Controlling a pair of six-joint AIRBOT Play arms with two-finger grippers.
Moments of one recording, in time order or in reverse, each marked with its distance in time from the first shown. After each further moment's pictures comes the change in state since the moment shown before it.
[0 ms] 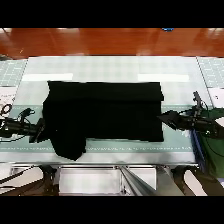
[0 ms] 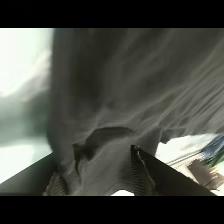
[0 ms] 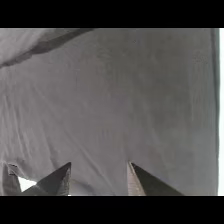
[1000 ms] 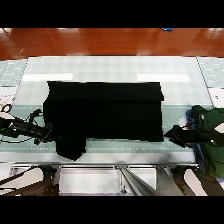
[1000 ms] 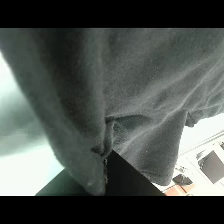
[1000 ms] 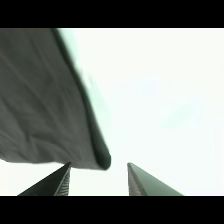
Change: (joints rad) left arm -0.103 0.000 -0.027 0.020 0.002 0.040; right arm -0.112 -0.002 -0.065 -0.387 0.161 0.265
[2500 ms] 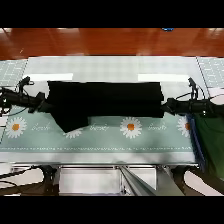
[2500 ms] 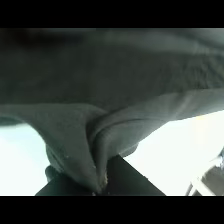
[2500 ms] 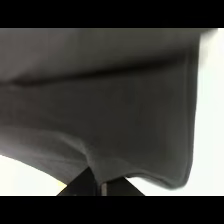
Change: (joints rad) left arm -0.101 -0.146 0.494 -0.154 -0.026 0.001; right arm 0.174 -0.329 0.360 0.295 -0.223 -0.279
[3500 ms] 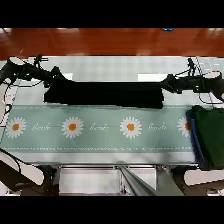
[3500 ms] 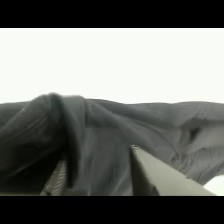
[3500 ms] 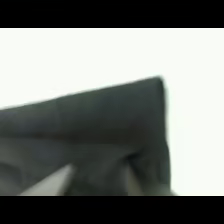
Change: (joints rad) left arm -0.177 -0.458 0.576 -0.017 0.121 -0.240; right arm -0.003 -0.449 0.446 0.083 -0.087 -0.019
